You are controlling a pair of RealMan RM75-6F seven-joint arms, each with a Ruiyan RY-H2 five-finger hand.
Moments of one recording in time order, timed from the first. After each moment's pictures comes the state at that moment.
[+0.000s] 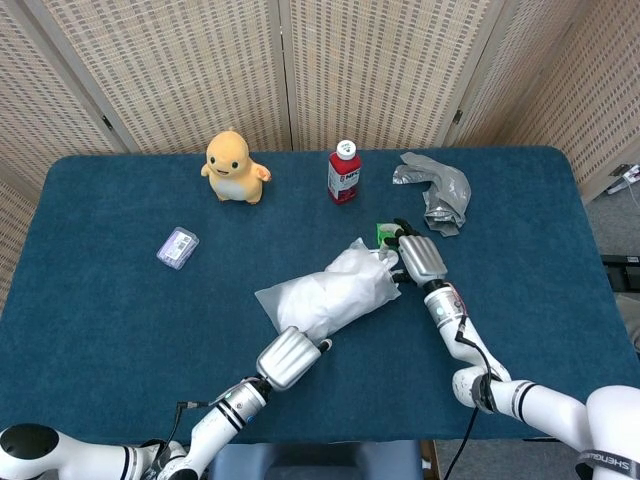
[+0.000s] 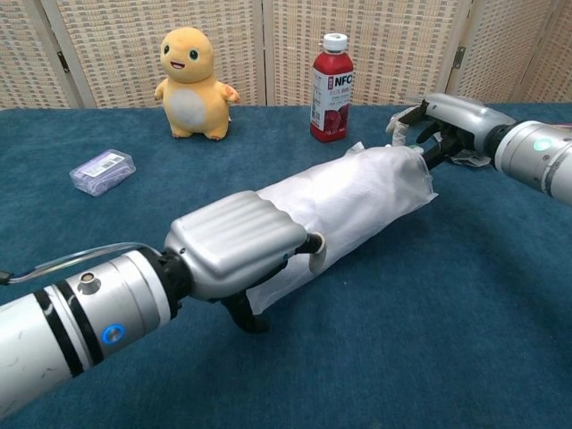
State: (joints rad) left arm -0.74 -1.81 -0.07 -1.58 1.32 1.05 0.85; right arm 0.74 -1.64 0.28 -1.19 -1.12 0.87 0.09
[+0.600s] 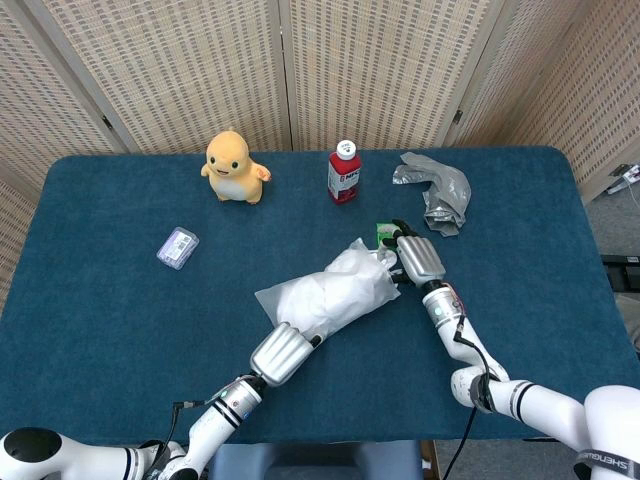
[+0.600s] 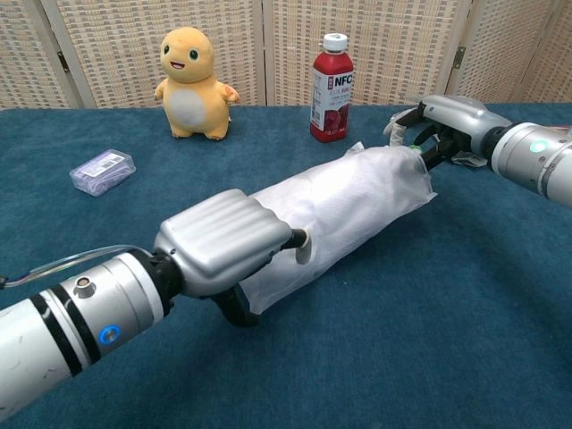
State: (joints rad) left arm -0.72 -1.84 -0.05 -1.52 1.34 1.09 0.87; right arm 0.74 -1.64 0.28 -1.18 -1.12 0.86 0.09
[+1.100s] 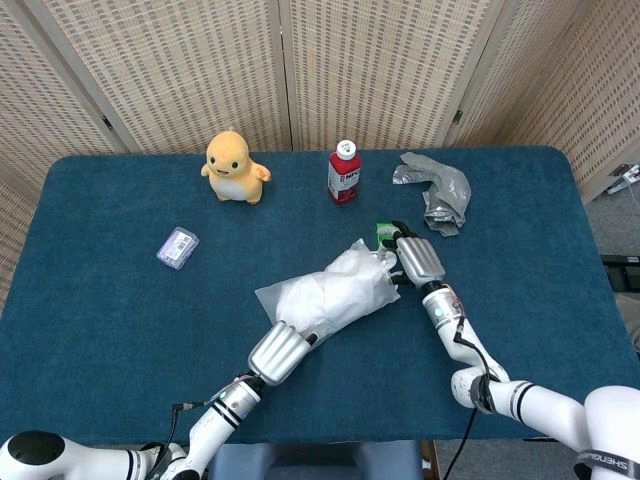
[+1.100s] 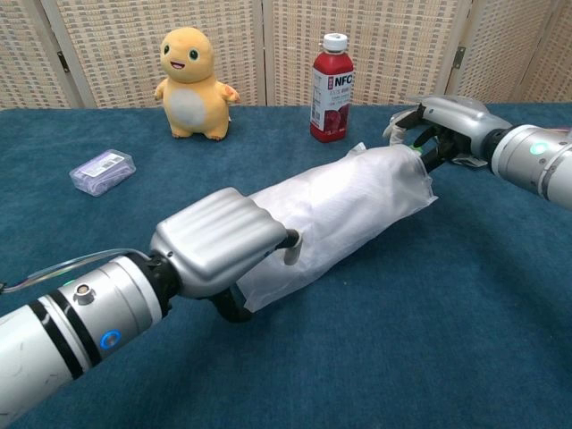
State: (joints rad) left arm -0.70 -1.86 -0.05 -1.49 1.34 1.12 0.92; right arm 0.74 -1.64 0.28 -1.18 -1.12 0.86 0.10
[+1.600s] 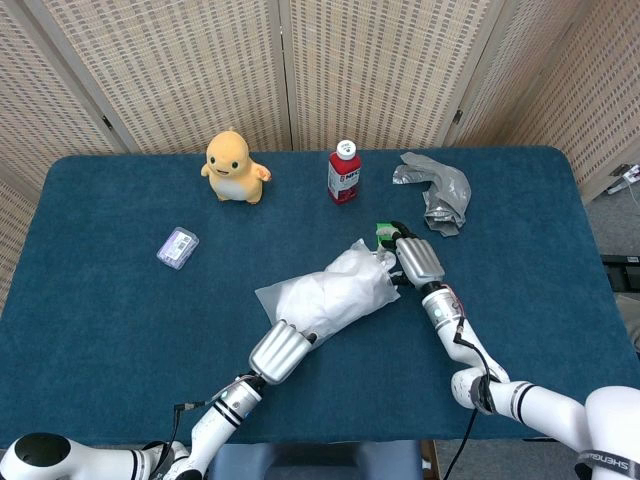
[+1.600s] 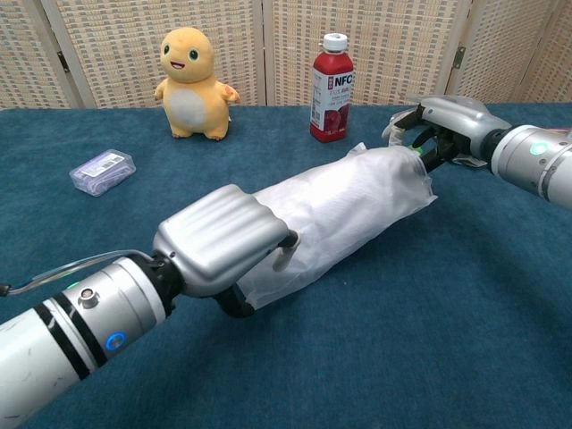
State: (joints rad) left arm -0.70 -1.89 -0.05 -1.43 1.39 1.15 0.90; right arm 0.73 -1.64 0.28 -1.19 -1.13 0.86 0.10
